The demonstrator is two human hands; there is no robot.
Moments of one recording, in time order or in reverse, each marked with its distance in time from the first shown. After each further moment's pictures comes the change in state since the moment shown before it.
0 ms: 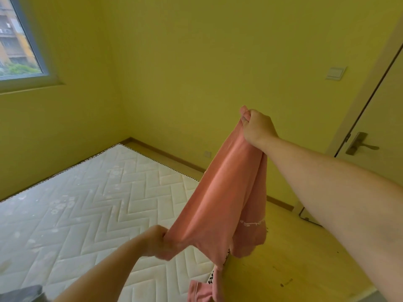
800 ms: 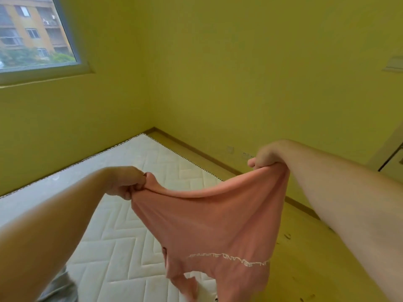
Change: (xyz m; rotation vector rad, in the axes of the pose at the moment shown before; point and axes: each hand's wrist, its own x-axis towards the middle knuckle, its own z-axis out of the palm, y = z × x) left_hand -0.019 0.008 -0.193 -0.428 0.142 -0.355; right_hand 0.026 0.005 0.059 -0.670 -1.228 0.069
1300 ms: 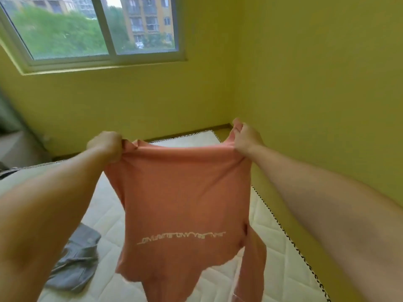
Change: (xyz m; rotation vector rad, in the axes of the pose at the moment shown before) left_hand 0.073 0.025 -0.153 0.600 0.961 -0.376; right_hand 0.236 -0.195 -0.184 0.627 0.641 -0.628
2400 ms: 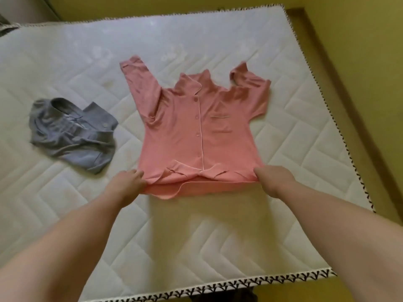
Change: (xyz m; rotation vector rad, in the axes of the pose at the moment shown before) left_hand -0.157 -0.107 0.453 0.456 -0.524 0.447; right_hand -0.091 0.293 0.332 -0.977 -0.813 -0.422
